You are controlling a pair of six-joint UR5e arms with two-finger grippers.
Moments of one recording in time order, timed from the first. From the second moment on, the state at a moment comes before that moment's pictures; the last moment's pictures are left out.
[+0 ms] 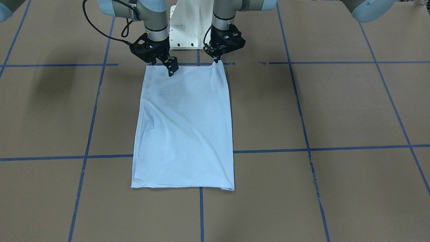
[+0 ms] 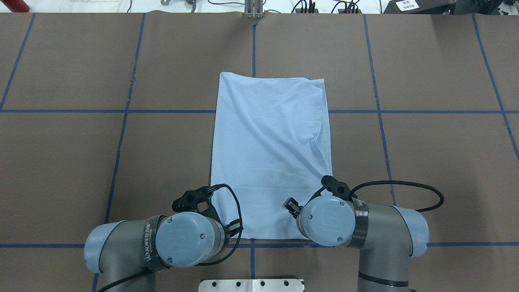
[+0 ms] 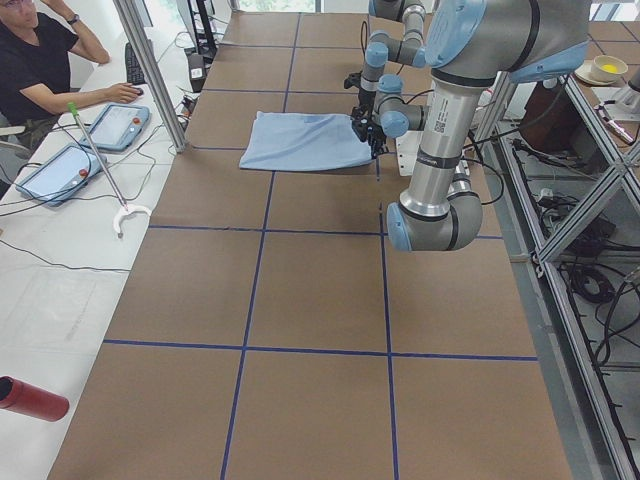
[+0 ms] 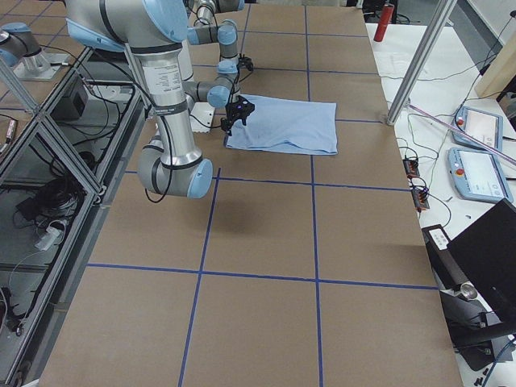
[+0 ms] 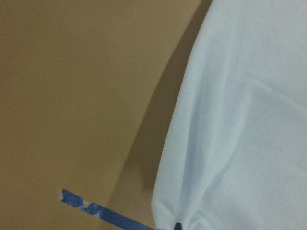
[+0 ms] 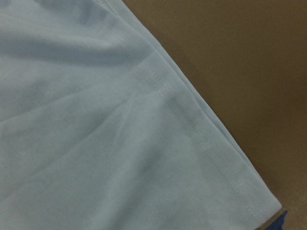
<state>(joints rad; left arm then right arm) -0.17 -2.10 -1.92 -1.57 -1.62 -1.92 0.22 -1.16 1.95 -1.64 1.63 2.15</state>
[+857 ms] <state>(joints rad) -0.17 -2.11 -1.92 -1.57 -1.62 -1.91 0.20 -1.16 1.91 -1.60 1.62 2.22</state>
